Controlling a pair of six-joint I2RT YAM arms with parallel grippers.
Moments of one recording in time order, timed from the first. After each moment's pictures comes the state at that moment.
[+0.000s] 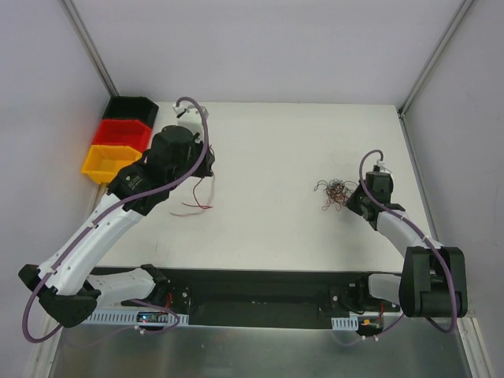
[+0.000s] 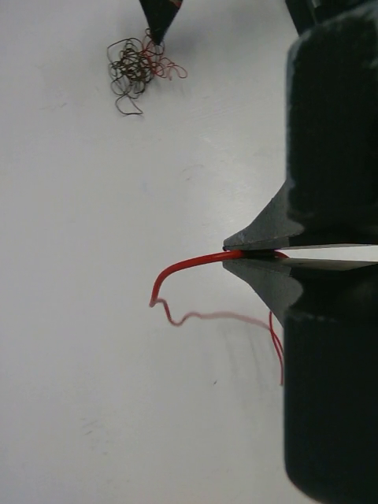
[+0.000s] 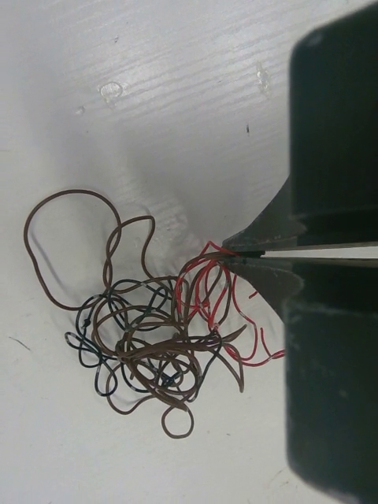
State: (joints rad) left arm -0.69 1.10 1.39 -0.74 -0.27 -0.32; right arm 0.03 1.23 0.54 -0.13 0.03 0.52
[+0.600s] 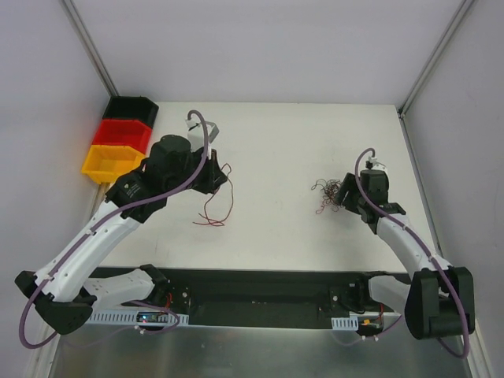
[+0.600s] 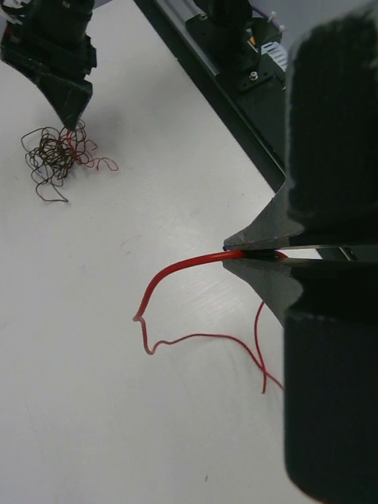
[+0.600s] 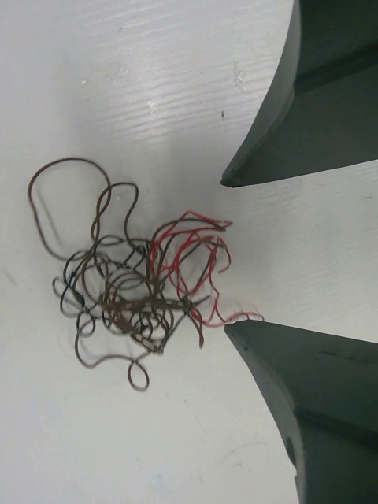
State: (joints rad) left arm -0.69 1.04 1.27 -0.75 0.03 -0.35; right arm 0.11 1.13 0.57 -0.24 0.07 0.47
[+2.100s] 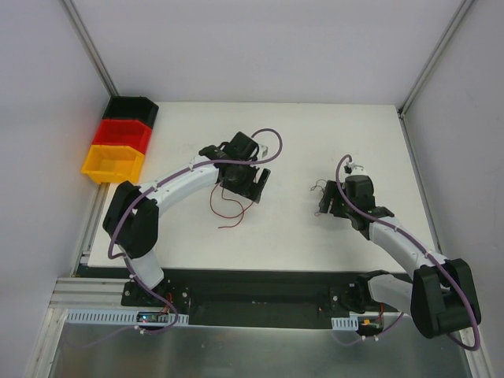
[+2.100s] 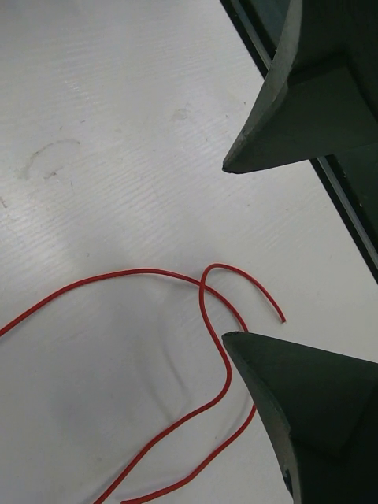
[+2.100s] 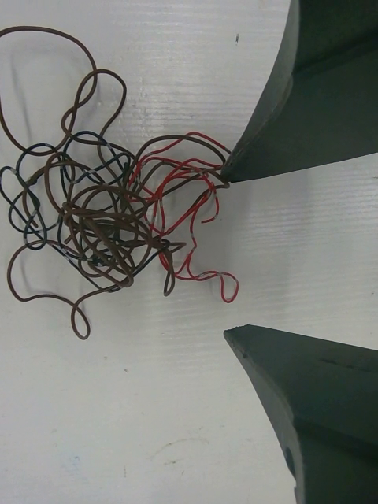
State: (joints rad) left arm -0.69 1.73 1.38 -0.74 0.14 -0.22; right arm 0.28 1.13 0.52 -0.17 0.05 0.37
